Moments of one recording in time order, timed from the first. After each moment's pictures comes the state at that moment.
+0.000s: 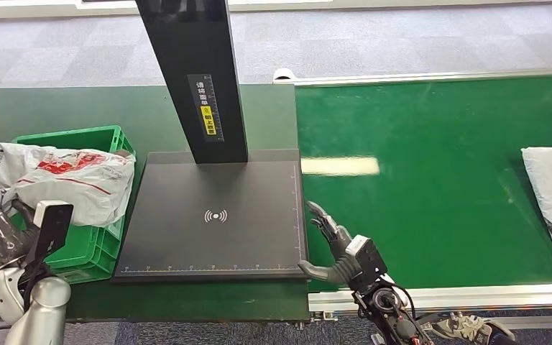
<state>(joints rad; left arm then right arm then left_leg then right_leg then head) -0.21 0.05 0.34 -1.23 -0.83 0.68 -0.25 -0.33 -0.05 0.47 -0.73 0.01 0.18 -0.66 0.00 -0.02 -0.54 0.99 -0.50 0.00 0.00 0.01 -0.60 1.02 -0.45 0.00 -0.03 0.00</state>
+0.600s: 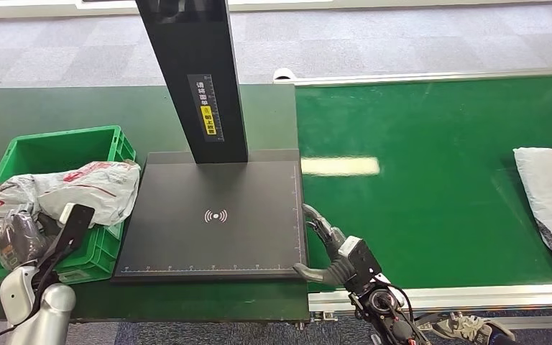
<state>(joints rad) -0.22 0.08 0.33 -1.11 -1.02 0.50 -0.07 -0.33 -0.04 0.47 -0.74 0.04 0.19 -0.63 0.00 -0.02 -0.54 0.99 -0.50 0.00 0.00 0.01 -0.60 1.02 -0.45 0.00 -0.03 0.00</state>
